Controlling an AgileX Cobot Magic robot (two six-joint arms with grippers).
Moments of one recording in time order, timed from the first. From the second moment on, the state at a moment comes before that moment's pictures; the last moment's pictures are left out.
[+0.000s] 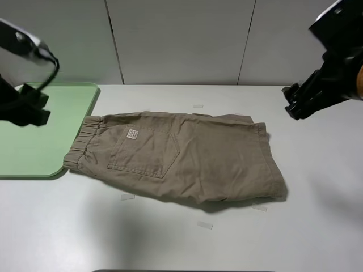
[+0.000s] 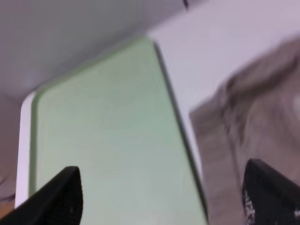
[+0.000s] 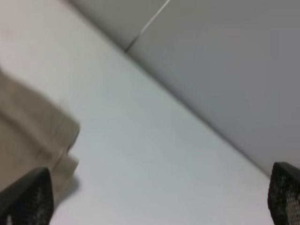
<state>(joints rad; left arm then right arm) -0.71 0.98 -0.61 1.10 0.60 -0.92 0.55 1.11 -0.61 -1.34 0.47 0.93</state>
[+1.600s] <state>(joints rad) -0.71 0.39 -0.81 0.03 1.16 0.02 0.55 0.68 -0.88 -0.54 0.59 0.31</state>
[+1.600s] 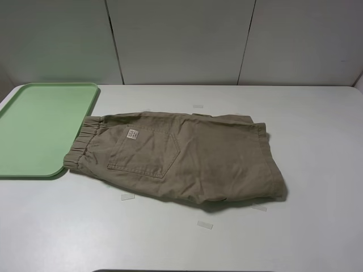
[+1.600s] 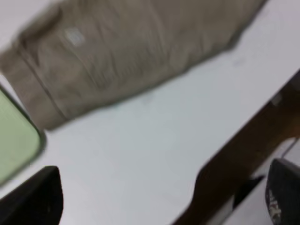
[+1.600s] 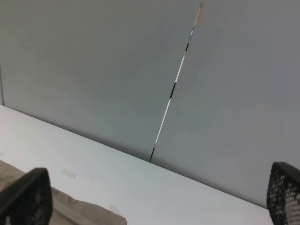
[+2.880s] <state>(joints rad) -0.71 0.16 -0.49 -0.05 1.06 0.03 0.55 0.59 -0.88 -0.53 0.59 0.31</state>
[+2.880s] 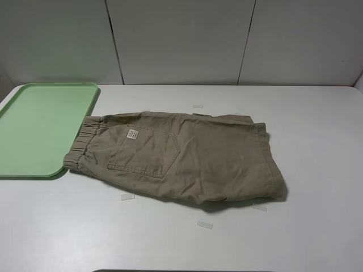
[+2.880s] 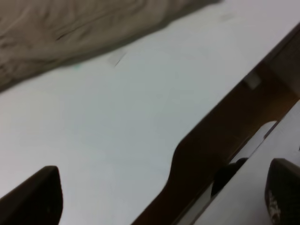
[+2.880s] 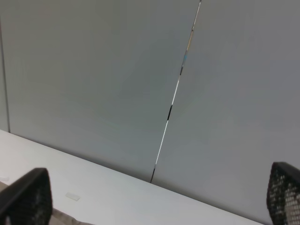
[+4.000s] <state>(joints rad) -0.38 -0.01 -0.49 0.00 1.06 -0.05 0.55 0.59 -0.88 -0.52 0.66 0.31</state>
